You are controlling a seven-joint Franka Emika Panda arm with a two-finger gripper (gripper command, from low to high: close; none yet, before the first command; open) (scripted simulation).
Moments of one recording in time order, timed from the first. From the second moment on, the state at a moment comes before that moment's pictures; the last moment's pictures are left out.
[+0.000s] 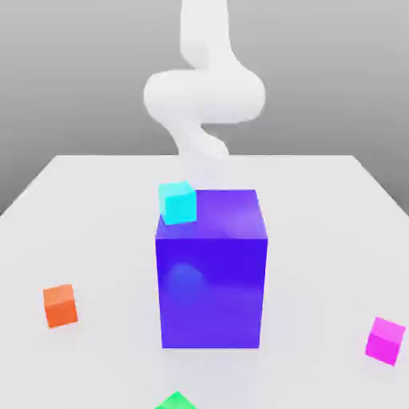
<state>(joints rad) 0.03 -0.71 0.03 -2.31 -0.01 2.33 0.78</state>
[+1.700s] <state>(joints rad) 0.18 0.29 0.18 -2.37 -0.13 2.63 0.49</state>
